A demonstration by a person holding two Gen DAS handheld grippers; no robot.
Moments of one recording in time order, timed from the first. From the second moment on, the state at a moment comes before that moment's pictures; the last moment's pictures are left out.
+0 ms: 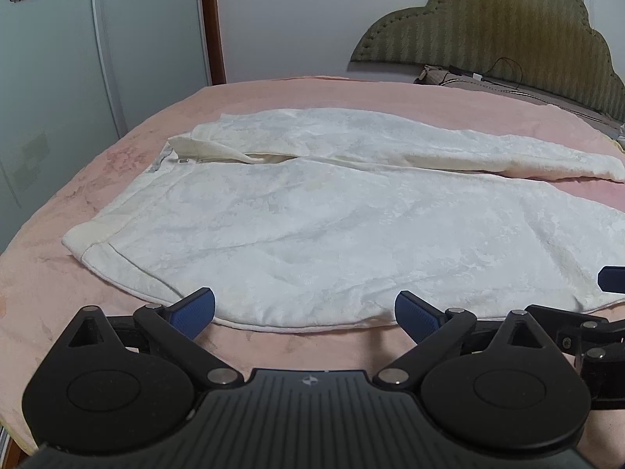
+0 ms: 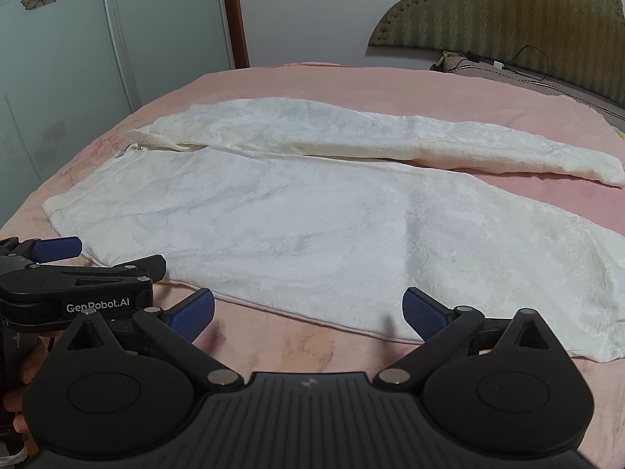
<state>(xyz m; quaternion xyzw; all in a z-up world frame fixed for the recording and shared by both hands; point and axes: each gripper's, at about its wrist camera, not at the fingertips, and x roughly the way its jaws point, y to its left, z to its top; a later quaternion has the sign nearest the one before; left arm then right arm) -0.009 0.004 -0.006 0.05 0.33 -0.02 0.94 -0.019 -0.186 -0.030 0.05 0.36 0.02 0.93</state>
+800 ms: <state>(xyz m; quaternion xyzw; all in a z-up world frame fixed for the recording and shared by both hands) -0.009 0.000 -0.009 0.06 0.33 -0.03 0.94 -0.022 -0.181 -0.029 0.04 0.35 0.02 0.93</state>
